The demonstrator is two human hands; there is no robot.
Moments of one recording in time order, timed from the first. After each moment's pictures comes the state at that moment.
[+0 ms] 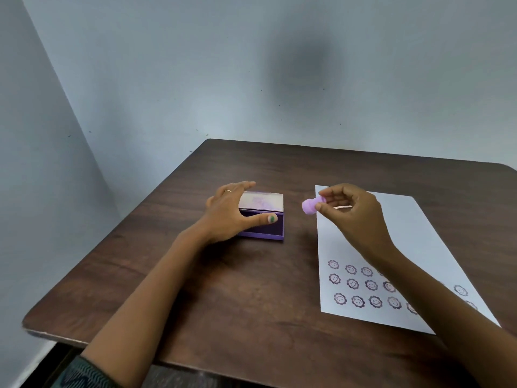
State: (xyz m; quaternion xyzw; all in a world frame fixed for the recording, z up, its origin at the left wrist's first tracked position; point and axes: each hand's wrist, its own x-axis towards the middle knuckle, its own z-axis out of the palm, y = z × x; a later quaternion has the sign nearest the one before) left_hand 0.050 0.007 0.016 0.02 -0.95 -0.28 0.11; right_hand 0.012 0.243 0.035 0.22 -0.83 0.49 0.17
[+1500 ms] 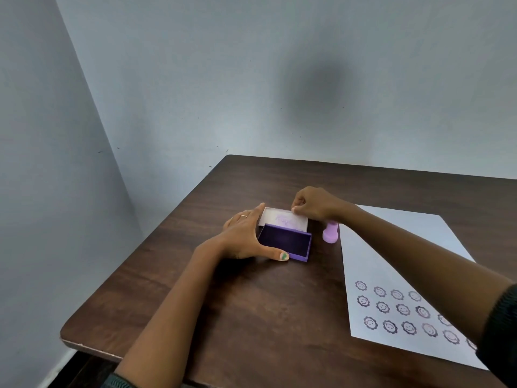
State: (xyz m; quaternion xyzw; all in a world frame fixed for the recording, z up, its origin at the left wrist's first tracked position) left_hand 0.049 -0.017 0.010 0.03 -0.97 -0.25 -0.04; right_hand -0.056 0.149 0.060 0.32 -0.92 0.21 -0.08
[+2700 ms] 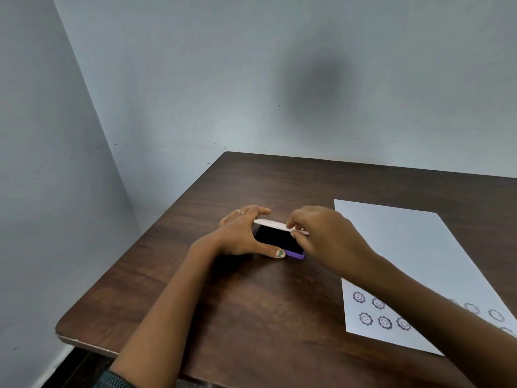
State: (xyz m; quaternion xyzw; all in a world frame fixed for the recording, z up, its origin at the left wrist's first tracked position) left_hand 0.053 -0.015 0.012 0.02 -0.96 -0.26 -0.01; right_hand 0.039 0.185 0.056 0.42 -0.88 0.17 0.14
